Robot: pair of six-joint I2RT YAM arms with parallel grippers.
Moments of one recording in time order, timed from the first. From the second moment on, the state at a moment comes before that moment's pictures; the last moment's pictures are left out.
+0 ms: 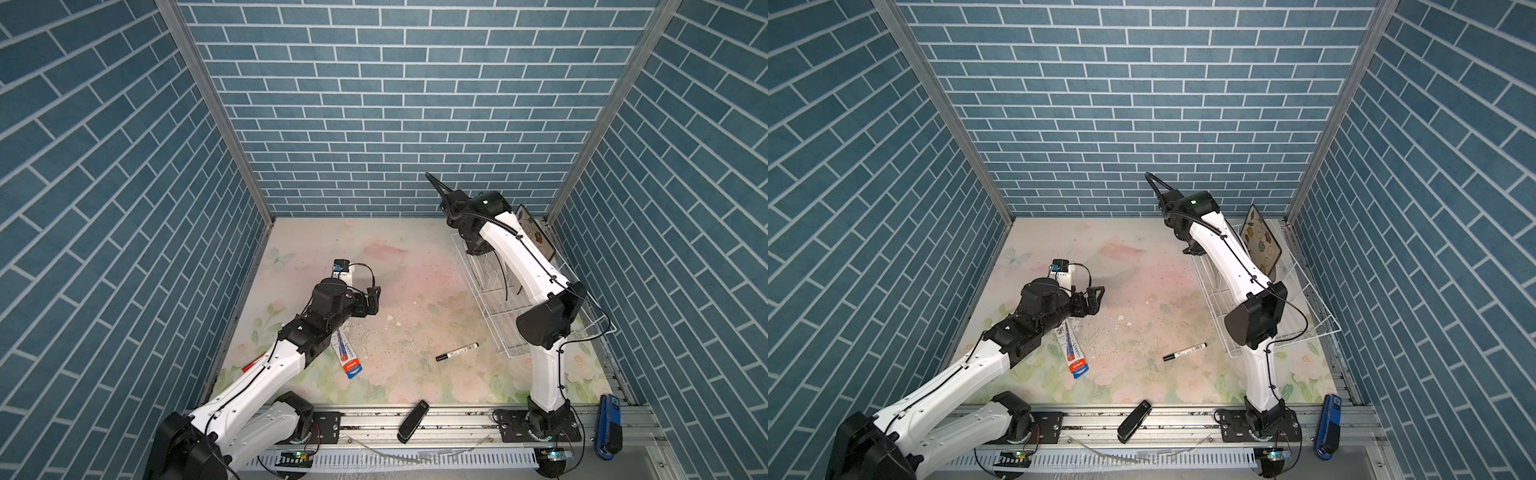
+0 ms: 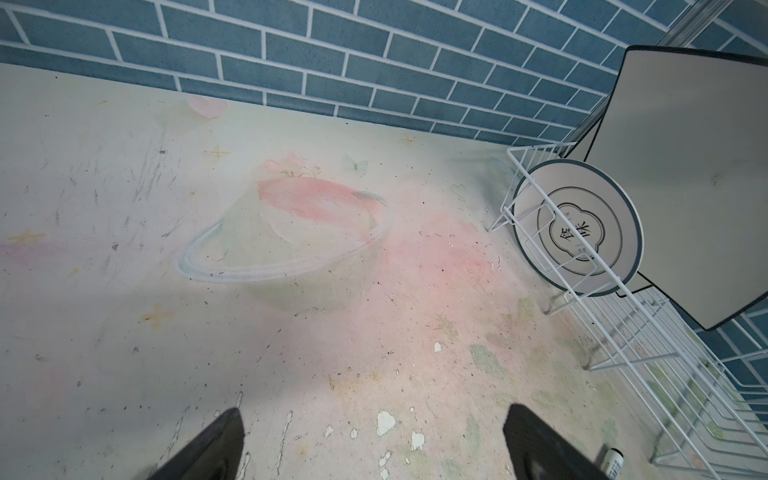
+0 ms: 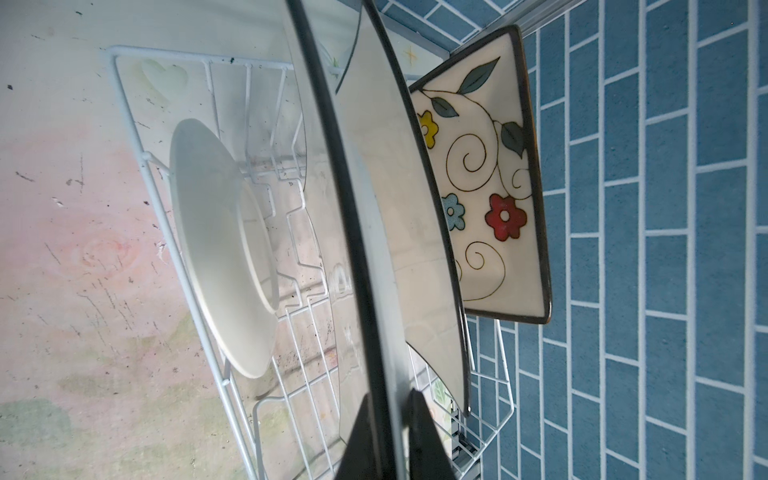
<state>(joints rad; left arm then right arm) -0.52 0.98 0.63 -0.14 -0.05 -0.41 0.61 2.06 2.33 -1.70 0.77 0.36</state>
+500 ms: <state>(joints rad) -0.52 0.97 0.63 -0.14 -0.04 -0.42 0.63 1.93 2.30 -1.70 0.80 0.34</state>
